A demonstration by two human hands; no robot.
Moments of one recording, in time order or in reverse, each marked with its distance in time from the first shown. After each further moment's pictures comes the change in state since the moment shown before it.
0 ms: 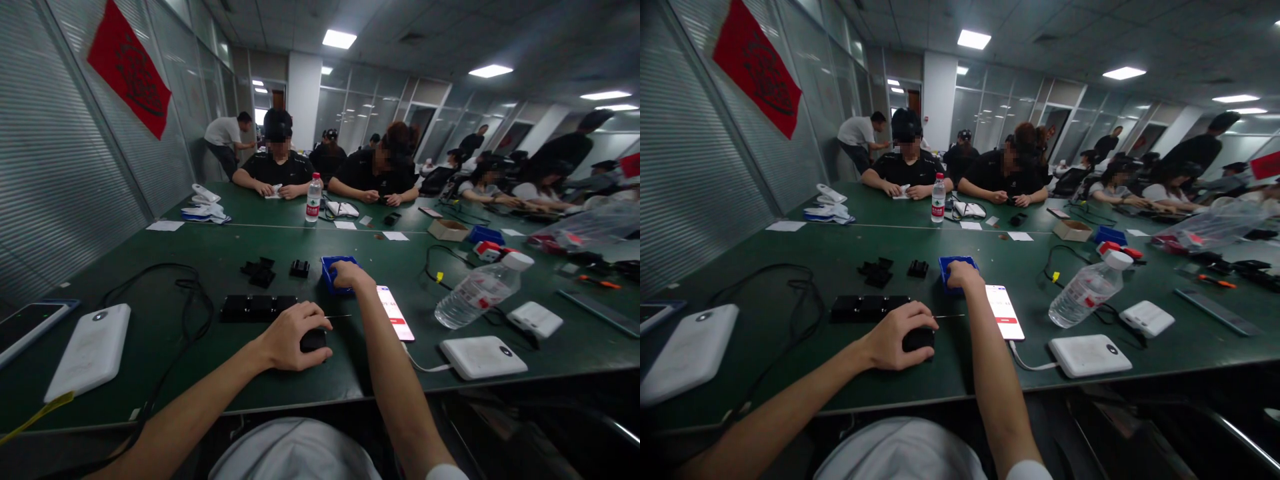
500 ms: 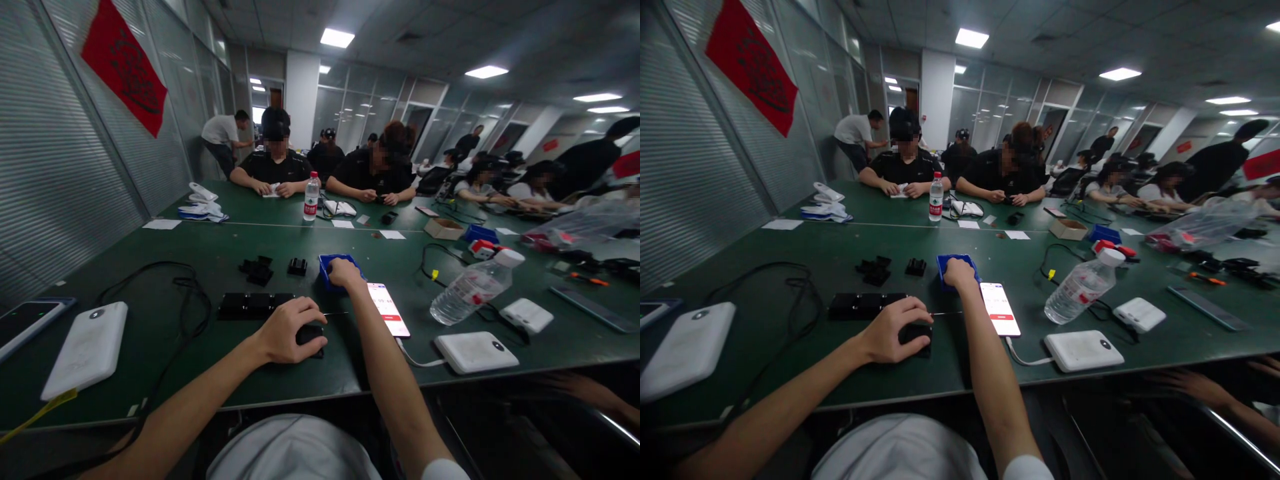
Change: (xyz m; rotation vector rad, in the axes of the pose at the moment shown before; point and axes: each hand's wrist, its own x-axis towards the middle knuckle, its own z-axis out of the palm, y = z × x) left_hand -0.001 -0.002 0.000 0.037 0.078 0.016; right_hand -0.008 -0.018 0.003 -0.049 -0.027 0.148
